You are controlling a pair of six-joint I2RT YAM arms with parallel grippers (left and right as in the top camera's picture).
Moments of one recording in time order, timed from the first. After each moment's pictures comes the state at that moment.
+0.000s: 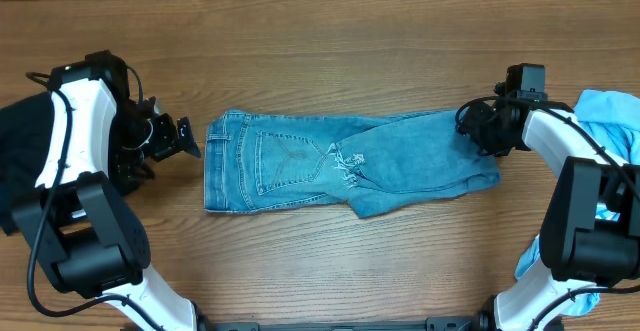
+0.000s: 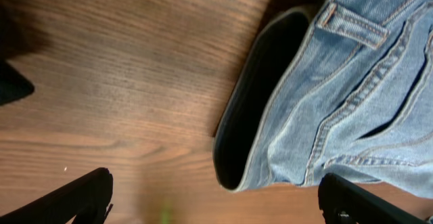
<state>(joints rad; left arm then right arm) 0.27 1.92 1.53 -1.35 0.21 -0.09 -0.15 1.89 1.14 -0.52 -0.19 0.41</state>
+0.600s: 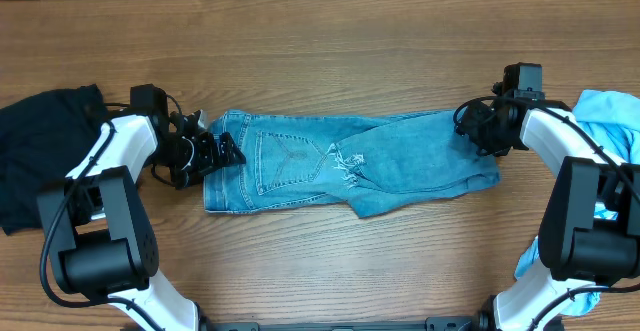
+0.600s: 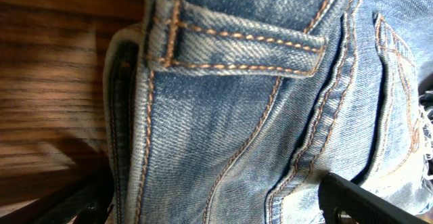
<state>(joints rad) 0.18 1.89 1.15 -0.86 0.50 -0.05 -0.14 1.90 1.14 -0.53 -0.17 0.40</state>
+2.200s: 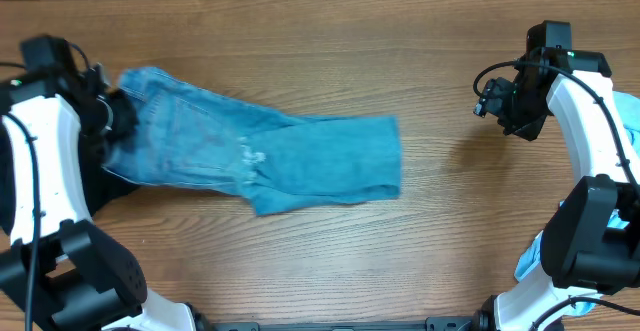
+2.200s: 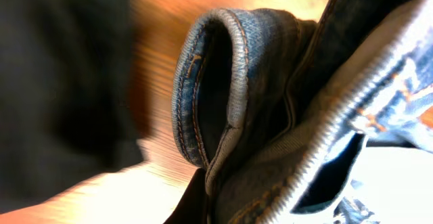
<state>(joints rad) 0.39 1.75 1.61 -1.16 0.12 -0.10 -0.15 1.85 1.51 -1.07 -0.09 0.33</state>
